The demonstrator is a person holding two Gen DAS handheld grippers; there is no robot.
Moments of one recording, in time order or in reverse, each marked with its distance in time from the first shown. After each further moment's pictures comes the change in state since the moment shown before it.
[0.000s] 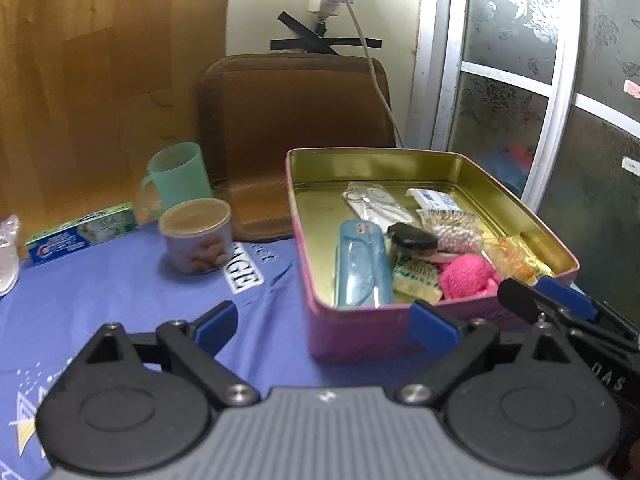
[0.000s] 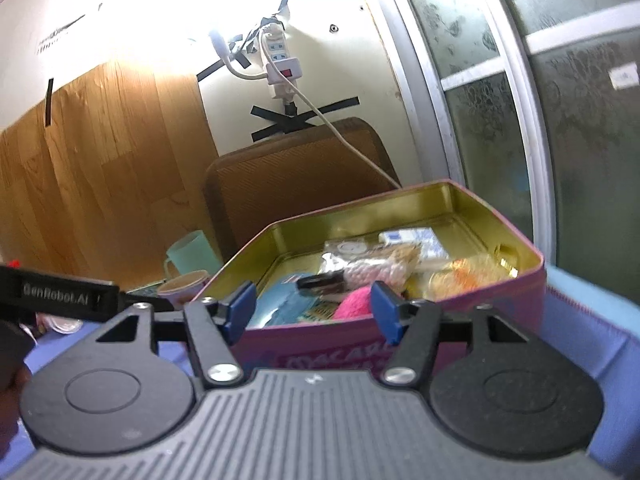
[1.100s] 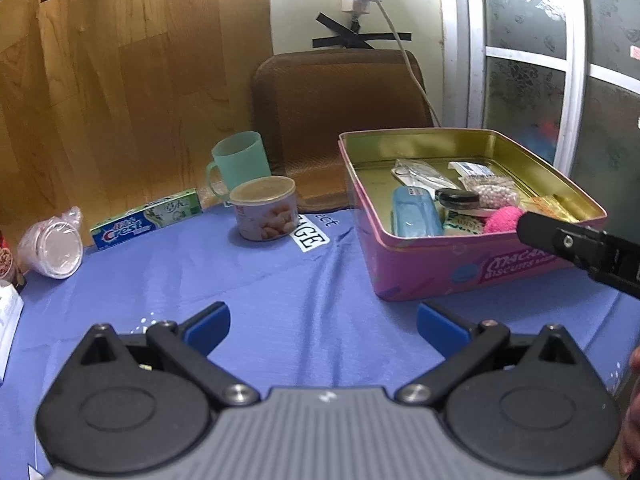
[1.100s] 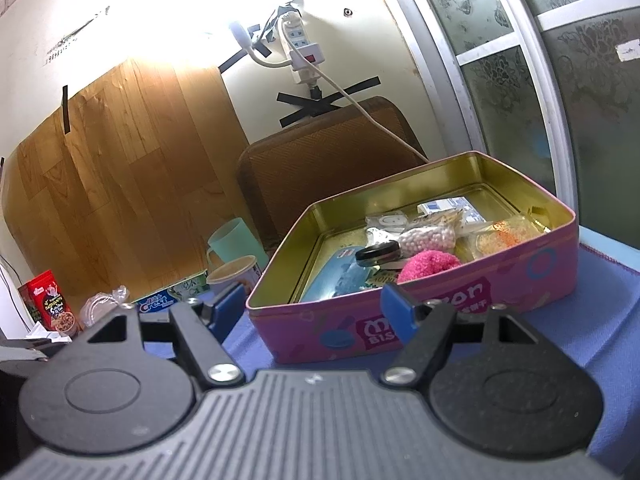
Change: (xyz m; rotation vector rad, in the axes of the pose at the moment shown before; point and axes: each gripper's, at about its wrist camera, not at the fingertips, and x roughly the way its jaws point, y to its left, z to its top) left arm -0.040 0.019 -0.042 0.046 -0.010 0.141; right arm -0.017 0.035 -0.002 0.068 0.055 0.048
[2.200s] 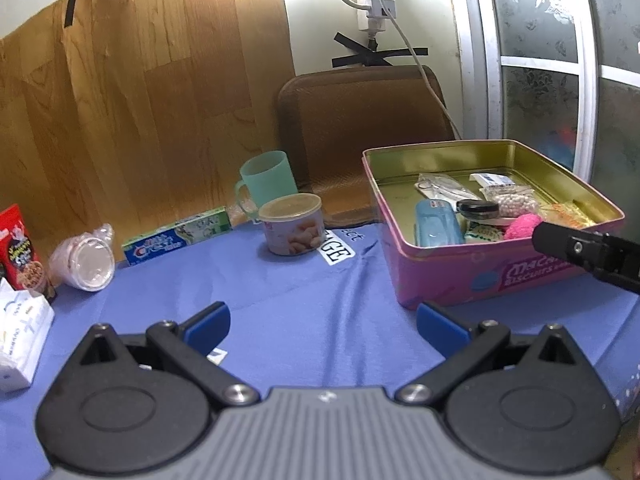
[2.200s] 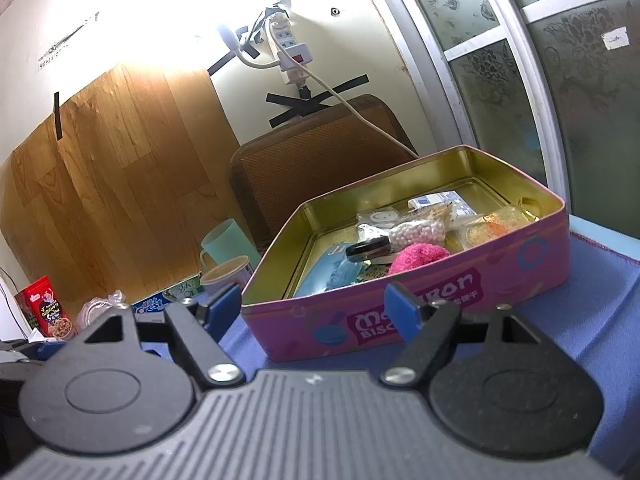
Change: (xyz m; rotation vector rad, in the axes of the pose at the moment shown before) left arm -0.014 -0.002 -0.006 0.034 -0.059 0.092; right arm -0.001 -0.004 -0.003 0.028 -0.001 -0.016
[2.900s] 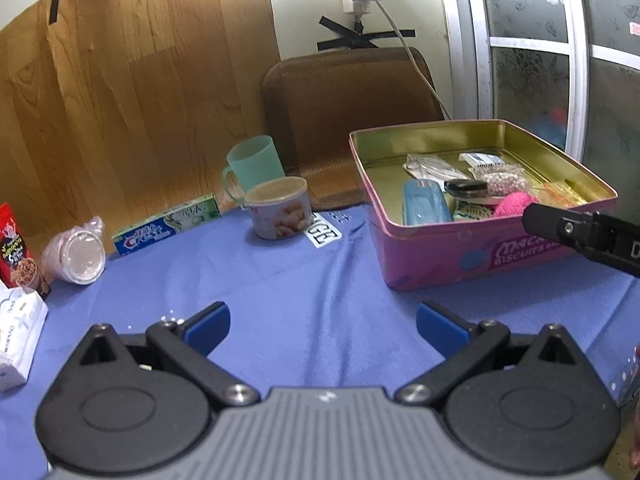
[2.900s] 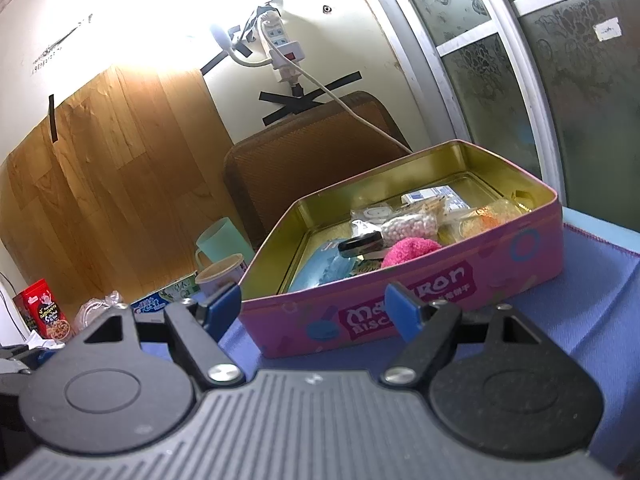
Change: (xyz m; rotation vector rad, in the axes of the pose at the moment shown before) left arm 0.005 -0.006 -0.005 0.029 0.053 -0.034; right arm 0.000 -0.005 -0.002 0.017 0.006 -0.008
